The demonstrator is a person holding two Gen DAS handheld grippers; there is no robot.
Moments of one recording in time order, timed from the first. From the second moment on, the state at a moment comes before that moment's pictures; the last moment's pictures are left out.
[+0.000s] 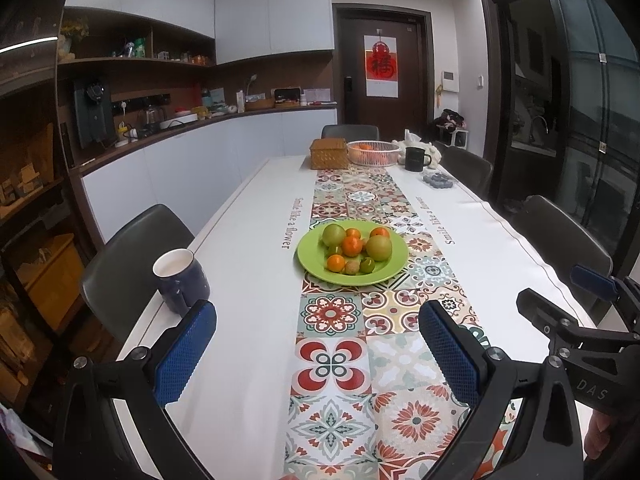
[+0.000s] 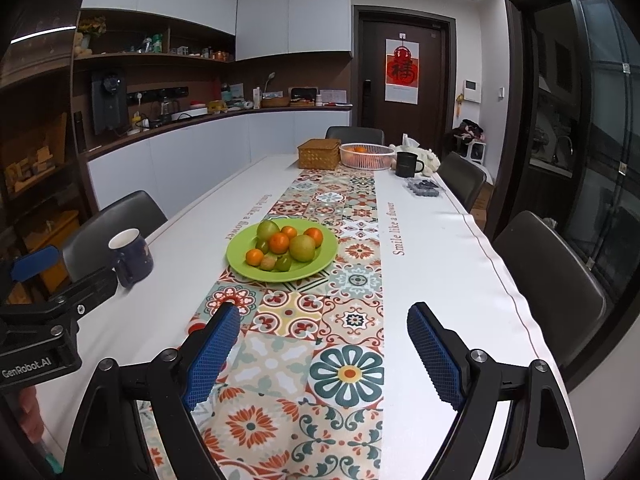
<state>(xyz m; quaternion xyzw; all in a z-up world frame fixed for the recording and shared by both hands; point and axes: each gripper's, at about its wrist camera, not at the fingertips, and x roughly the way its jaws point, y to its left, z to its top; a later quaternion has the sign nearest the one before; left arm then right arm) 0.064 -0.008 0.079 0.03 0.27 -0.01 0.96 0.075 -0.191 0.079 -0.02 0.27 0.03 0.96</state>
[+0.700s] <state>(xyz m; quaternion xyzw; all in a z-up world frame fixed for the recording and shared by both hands) 0.065 -0.007 0.080 0.03 0.27 -0.01 0.96 0.076 -0.188 0.075 -0.01 0.27 0.03 0.96</state>
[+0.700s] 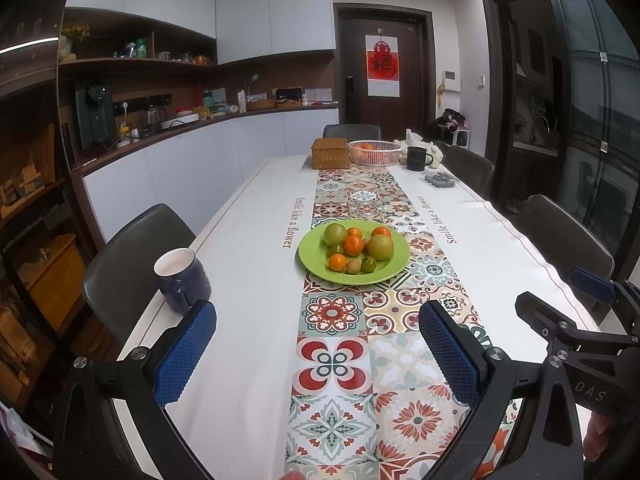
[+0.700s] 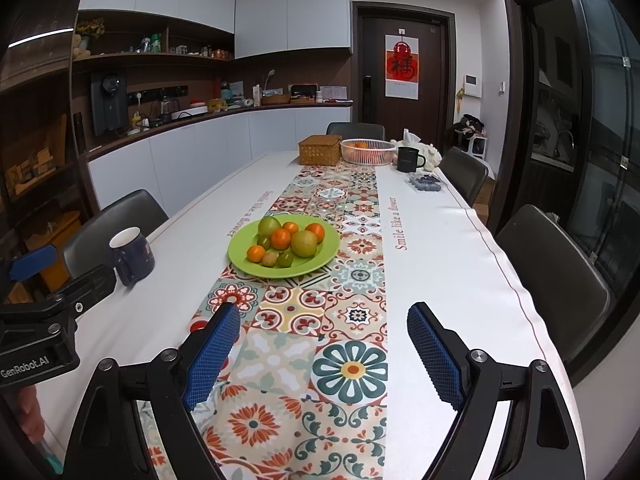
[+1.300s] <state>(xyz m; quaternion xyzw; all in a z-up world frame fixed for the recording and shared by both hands) 0.070 -0.005 0.073 0.03 0.28 0.00 0.96 0.079 -0.186 0.068 -0.01 0.28 0.03 0.96</state>
